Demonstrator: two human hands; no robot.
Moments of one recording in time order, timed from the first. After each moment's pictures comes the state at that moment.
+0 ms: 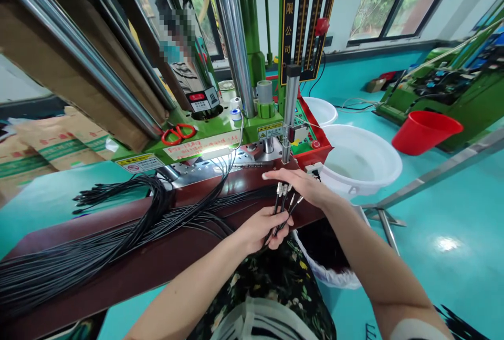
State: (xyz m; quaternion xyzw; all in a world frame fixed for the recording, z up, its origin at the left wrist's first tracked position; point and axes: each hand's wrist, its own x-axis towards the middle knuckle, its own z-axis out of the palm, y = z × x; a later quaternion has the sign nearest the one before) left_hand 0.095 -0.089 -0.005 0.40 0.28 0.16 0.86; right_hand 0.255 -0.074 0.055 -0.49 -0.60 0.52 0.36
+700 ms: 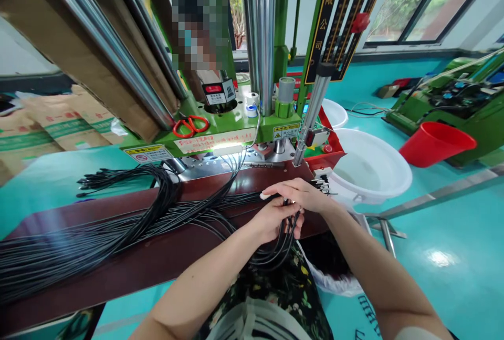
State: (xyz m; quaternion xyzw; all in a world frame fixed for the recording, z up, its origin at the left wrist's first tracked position) left_hand 0.113 -0.065 -0.007 0.34 0.28 0.23 0.86; right_hand 0.234 -0.049 0.046 -0.43 -0.70 0.51 0.26
